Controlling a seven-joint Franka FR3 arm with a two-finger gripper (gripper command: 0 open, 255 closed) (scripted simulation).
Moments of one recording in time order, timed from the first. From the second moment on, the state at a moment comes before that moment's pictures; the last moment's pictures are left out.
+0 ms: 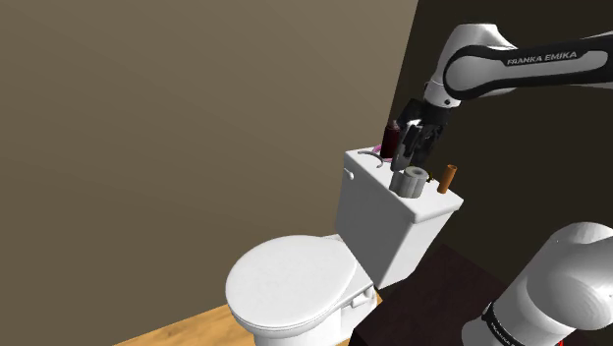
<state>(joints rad) -0.05 -0.56 -0.18 -2.42 -0.10 1.97 -0.09</state>
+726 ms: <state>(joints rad) -0.10 -0.25 -0.36 -2.36 -0.06 2.24 -0.25</state>
